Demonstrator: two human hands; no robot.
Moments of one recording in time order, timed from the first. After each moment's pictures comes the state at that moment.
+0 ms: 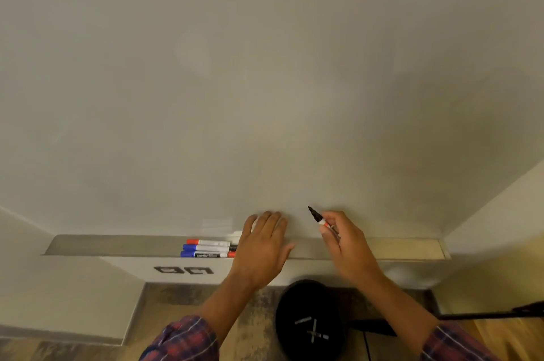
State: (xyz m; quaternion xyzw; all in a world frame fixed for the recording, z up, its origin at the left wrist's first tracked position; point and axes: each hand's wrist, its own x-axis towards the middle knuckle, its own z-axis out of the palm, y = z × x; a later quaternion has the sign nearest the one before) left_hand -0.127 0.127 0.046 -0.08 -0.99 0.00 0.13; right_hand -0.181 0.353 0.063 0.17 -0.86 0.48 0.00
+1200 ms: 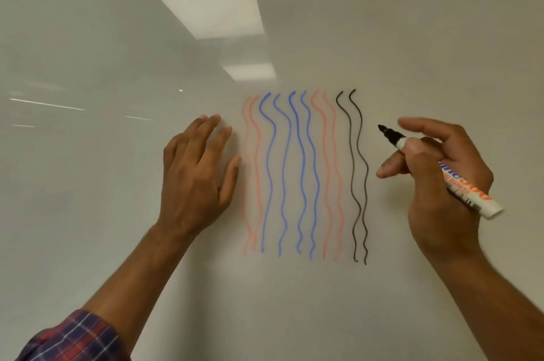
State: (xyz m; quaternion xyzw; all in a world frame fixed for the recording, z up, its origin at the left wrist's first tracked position) left_hand -0.213 0.032 0.578 -0.09 -0.70 0.07 0.70; right_hand -0.226 0.355 0.572 0.38 -0.48 0.62 0.48
